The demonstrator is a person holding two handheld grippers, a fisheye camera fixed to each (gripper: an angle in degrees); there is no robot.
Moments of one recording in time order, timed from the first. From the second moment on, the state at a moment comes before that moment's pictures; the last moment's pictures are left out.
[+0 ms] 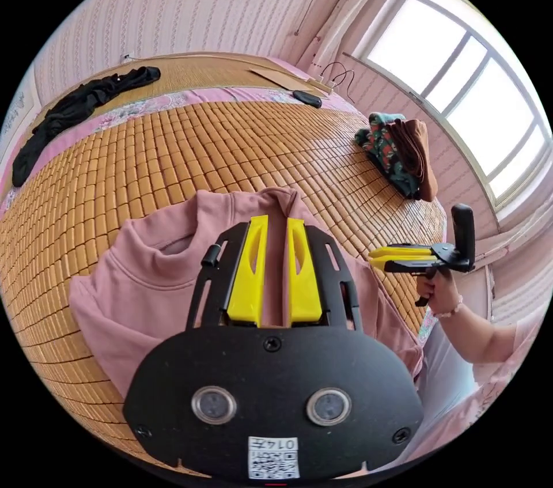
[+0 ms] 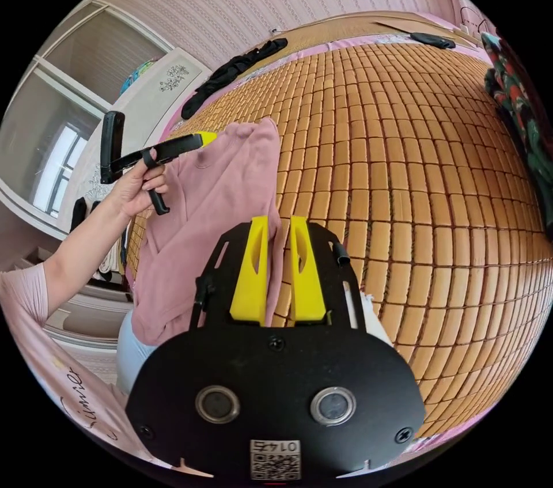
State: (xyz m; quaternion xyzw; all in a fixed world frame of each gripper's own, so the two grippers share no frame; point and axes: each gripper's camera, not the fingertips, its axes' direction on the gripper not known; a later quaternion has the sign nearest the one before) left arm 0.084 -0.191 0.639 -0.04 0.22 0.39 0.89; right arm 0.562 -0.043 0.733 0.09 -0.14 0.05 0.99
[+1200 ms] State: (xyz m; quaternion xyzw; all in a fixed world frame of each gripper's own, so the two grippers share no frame) left arm -0.196 -0.145 0.432 0.03 0.28 0.34 0.90; right arm 0.549 -0.021 0.592 0.16 -0.24 -0.13 0.95
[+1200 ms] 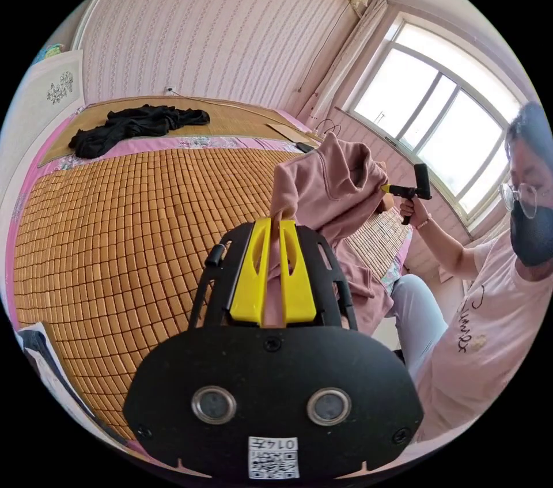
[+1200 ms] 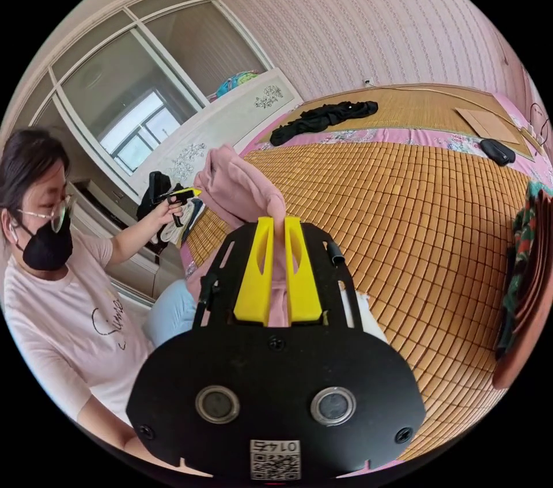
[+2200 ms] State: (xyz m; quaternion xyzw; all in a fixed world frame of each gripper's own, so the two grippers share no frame) left arm -0.161 0.287 0.407 0.00 0.20 0.30 0.93; right arm 0.241 0.235 0.723 -0.02 0.05 -0.19 0.98
